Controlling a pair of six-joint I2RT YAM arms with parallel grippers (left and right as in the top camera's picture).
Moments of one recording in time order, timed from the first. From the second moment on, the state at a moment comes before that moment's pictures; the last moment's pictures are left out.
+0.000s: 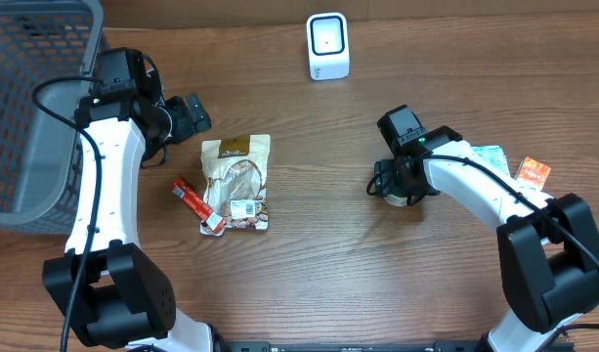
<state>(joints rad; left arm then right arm) 0.19 1.73 1.52 -0.96 0.12 -0.29 0.43 1.85 1.20 -0.77 0.06 0.41</state>
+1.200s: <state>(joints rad) 0.19 1.73 1.52 -0.96 0.12 -0.29 0.43 1.85 1.21 -0.72 0.08 0.35</state>
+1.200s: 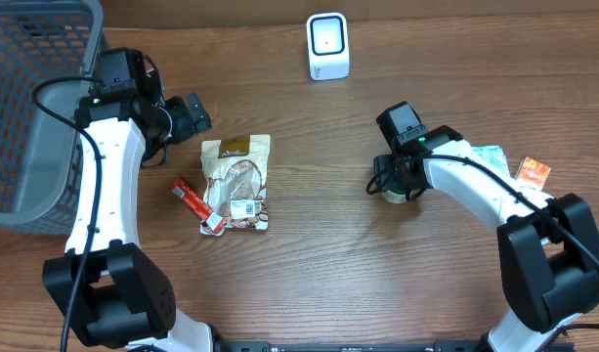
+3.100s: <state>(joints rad) 0.19 1.73 1.52 -0.96 0.12 -0.29 0.43 2.23 1.84 0.20 0.00 0.41</state>
